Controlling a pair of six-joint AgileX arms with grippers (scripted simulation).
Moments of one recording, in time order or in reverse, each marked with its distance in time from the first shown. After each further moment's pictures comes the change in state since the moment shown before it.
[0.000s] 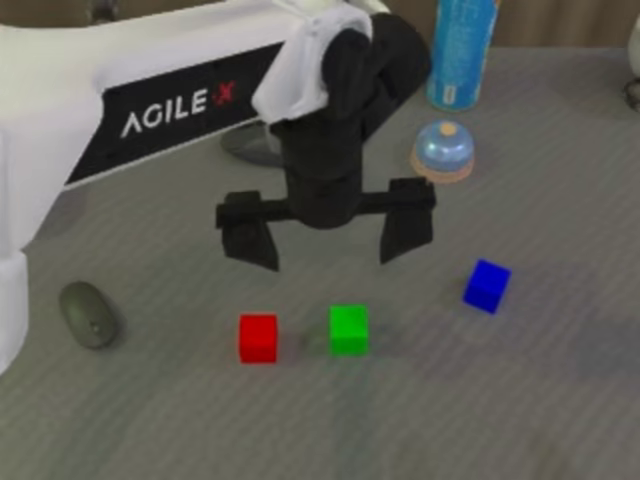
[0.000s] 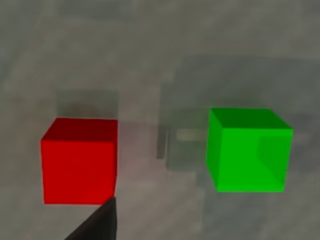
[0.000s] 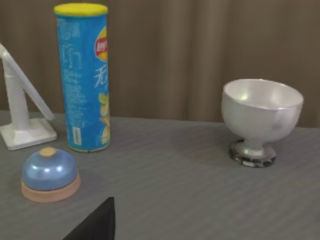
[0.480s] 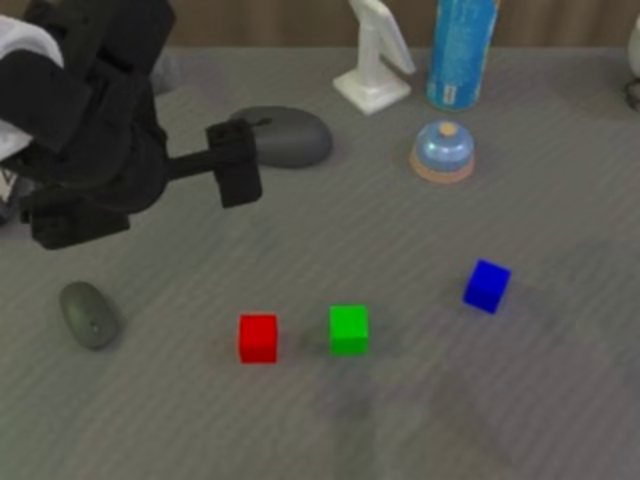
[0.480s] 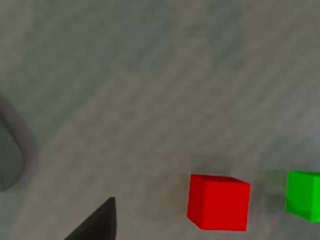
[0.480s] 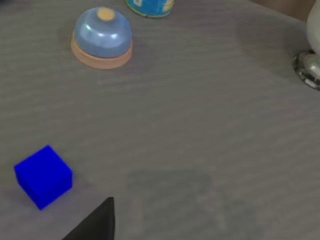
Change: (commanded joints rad) left arm 0.257 -0.607 -0.564 0.330 -0.012 0.159; right arm 0.126 0.648 0.509 -0.338 0.003 -0.205
